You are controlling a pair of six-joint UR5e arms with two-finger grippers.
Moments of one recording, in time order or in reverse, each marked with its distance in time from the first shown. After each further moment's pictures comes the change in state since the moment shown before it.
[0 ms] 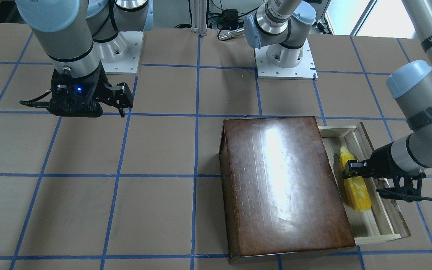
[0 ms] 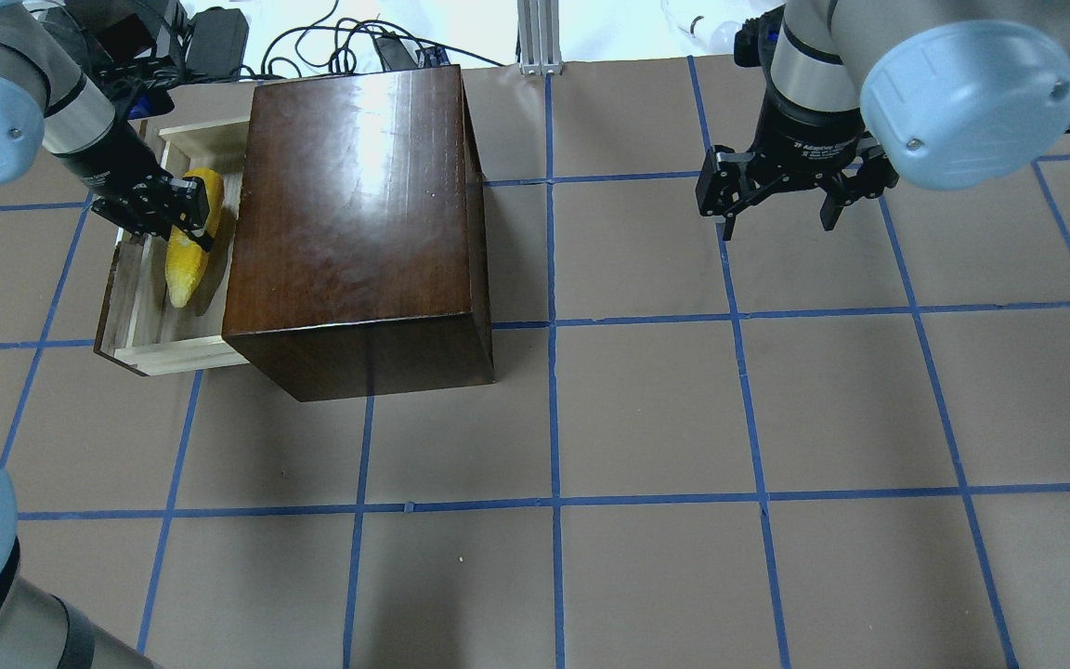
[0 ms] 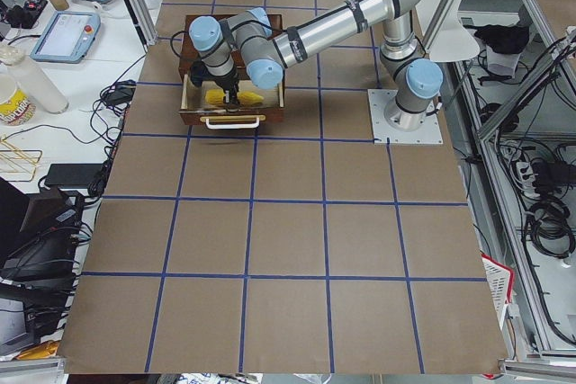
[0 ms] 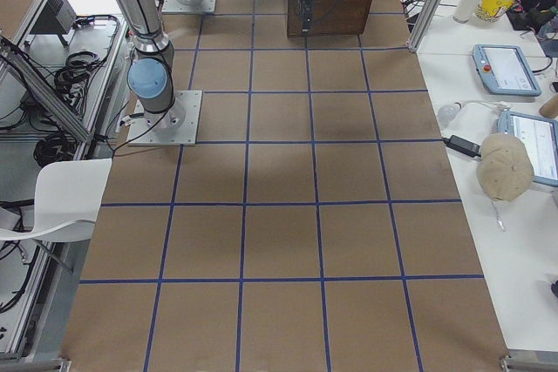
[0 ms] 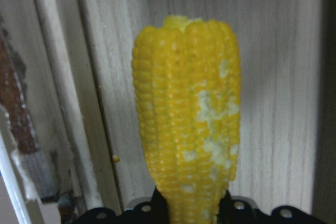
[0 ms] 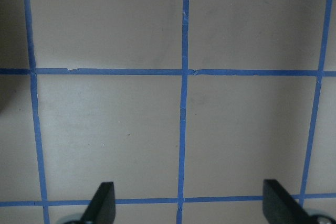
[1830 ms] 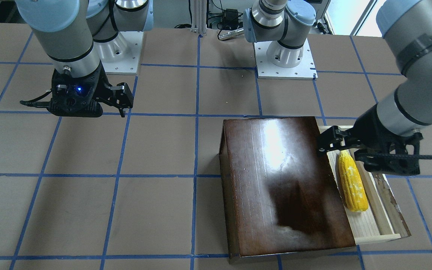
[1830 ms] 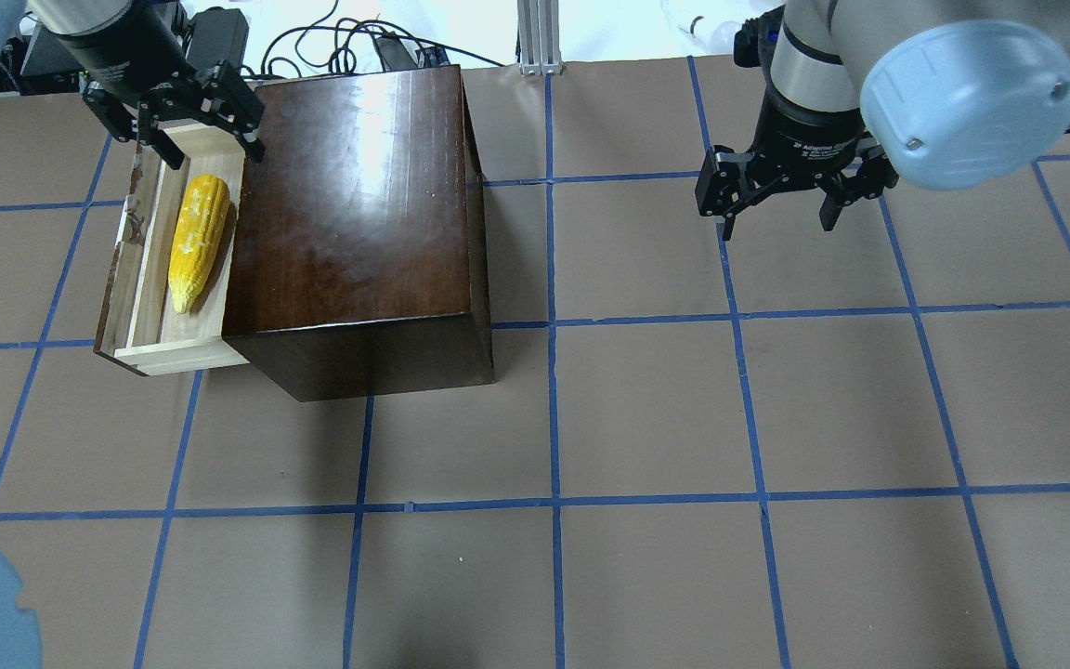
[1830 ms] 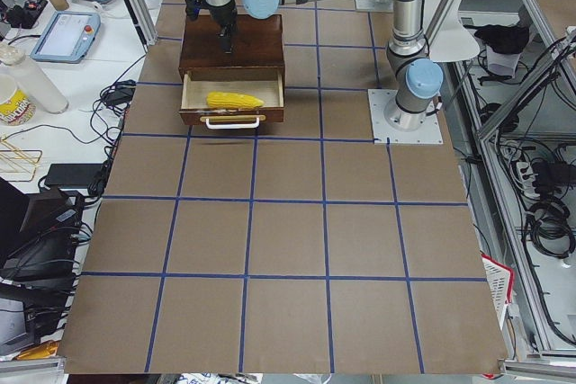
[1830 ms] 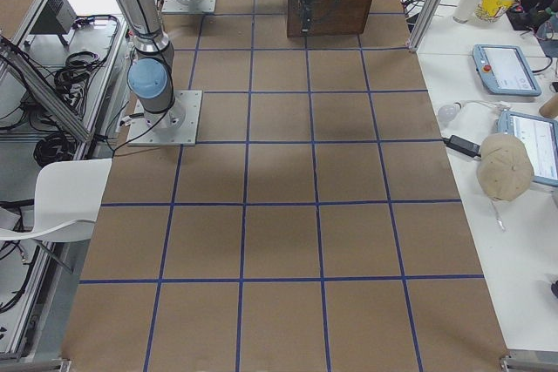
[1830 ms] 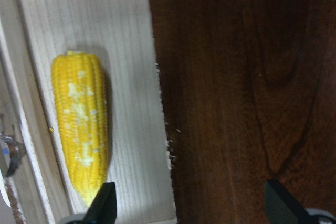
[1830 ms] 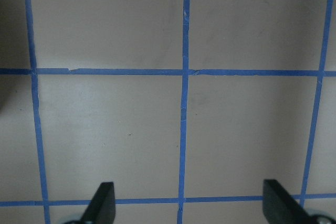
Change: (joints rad) left arm -0.211 0.110 0.195 -0.212 0.018 -0.194; right arm 0.000 0.000 0.000 0.000 0.002 0.000
